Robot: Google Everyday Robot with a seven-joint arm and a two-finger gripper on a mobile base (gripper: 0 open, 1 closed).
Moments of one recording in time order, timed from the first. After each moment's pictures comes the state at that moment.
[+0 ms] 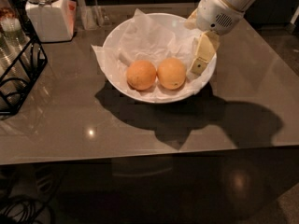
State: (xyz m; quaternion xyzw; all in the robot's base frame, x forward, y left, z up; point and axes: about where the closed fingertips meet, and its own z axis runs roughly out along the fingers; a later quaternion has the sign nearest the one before) arm 0.578 -0.109 0.946 -0.66 0.71 0.10 0.22
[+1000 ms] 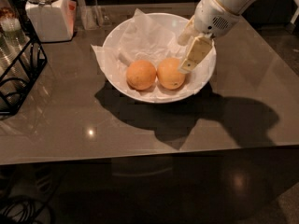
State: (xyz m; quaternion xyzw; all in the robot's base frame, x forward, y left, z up) arm 0.588 -0.105 0.937 -0.65 0.71 0.12 0.22
